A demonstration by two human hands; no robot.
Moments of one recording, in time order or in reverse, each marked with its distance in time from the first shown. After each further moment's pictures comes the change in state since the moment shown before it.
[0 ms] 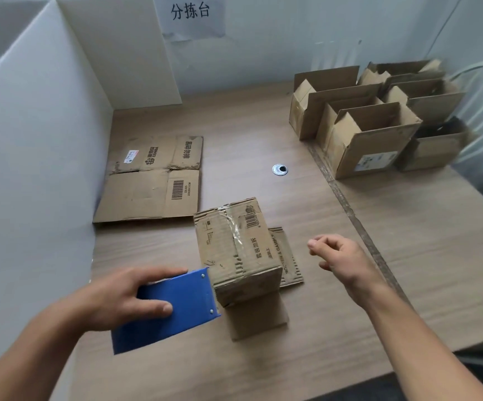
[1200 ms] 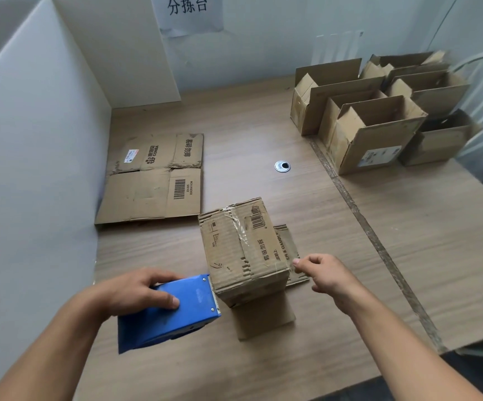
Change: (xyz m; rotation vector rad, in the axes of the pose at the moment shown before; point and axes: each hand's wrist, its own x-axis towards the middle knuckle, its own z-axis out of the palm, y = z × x) left_hand 0.022 -0.005 -0.005 -0.128 -0.193 -0.259; right_hand 0.011 0.040 0.031 -0.139 -0.097 0.256
